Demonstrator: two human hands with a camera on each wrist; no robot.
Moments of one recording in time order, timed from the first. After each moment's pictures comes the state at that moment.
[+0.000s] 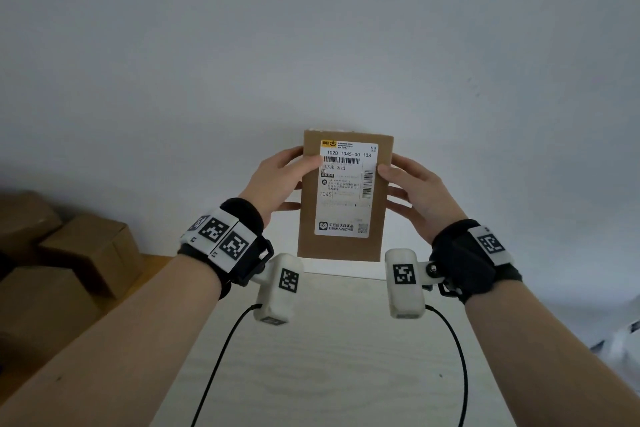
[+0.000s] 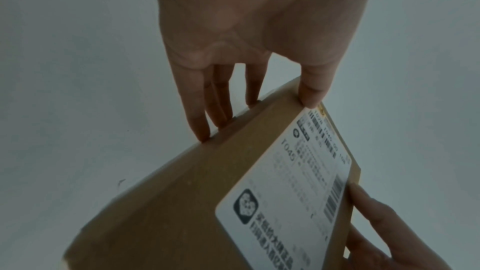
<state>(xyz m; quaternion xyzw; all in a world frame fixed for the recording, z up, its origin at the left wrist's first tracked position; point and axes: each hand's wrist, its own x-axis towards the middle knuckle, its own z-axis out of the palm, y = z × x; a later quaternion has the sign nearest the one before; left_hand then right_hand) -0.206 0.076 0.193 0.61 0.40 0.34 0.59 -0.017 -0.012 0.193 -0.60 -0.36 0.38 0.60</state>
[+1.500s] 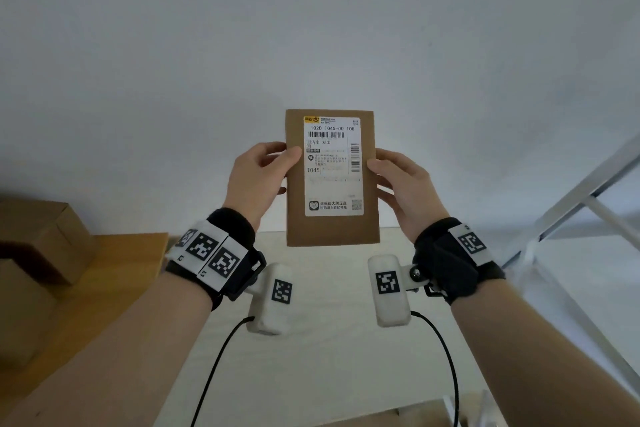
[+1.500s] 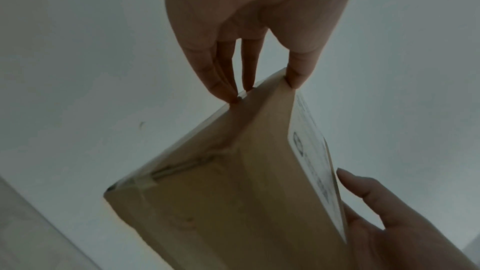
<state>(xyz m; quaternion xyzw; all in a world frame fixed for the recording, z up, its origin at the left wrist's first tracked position) -0.211 0.039 0.156 0.58 0.39 0.39 0.60 -0.054 -0.077 0.171 -0.63 -0.28 0.31 0.65</state>
